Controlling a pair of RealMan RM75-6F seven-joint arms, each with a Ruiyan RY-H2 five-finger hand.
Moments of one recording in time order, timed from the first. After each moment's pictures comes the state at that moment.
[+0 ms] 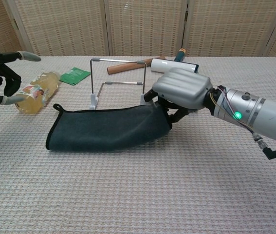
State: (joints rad) left arm -0.58 -1.32 -0.06 -1.33 1.49 1.10 -0.38; right arm 0.89 -1.81 0.02 -0.83 -1.69 1.12 0.00
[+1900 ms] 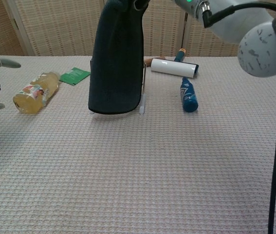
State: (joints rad) left arm -0.51 -1.29 -0.03 -1.30 1.50 1.14 -0.43; right arm 1.14 -1.70 0.43 -1.07 -1.31 1.04 -0.48
